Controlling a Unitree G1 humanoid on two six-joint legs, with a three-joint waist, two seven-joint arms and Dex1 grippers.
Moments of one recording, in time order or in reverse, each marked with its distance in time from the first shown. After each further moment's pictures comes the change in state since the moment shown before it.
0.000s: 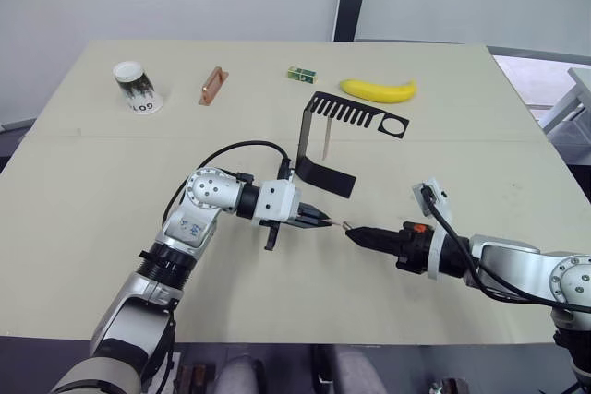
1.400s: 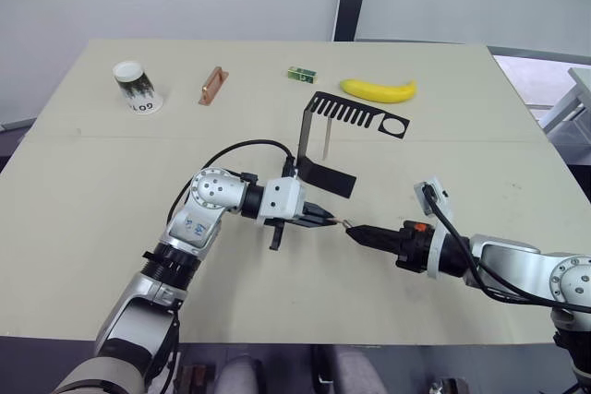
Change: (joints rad) left arm -0.001 -0.023 -0.003 -0.012 0.003 0.039 0.017; right arm -0.002 -0.001 0.006 0.000 0.016 -0.022 -0.010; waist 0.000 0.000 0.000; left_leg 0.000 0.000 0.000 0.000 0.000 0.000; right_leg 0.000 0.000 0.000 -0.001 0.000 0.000
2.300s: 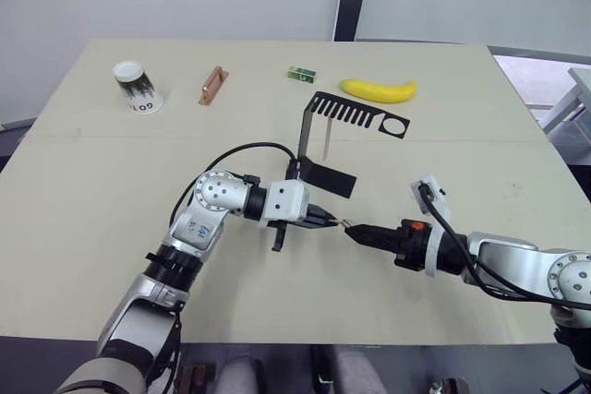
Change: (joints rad) left arm 0.006 -0.021 -0.011 0.000 0.039 0.007 0.030; right arm -0.025 -0.023 0.033 0.000 0.003 -0.017 -0.013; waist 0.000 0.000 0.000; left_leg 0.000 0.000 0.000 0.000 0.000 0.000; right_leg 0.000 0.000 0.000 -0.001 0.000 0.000
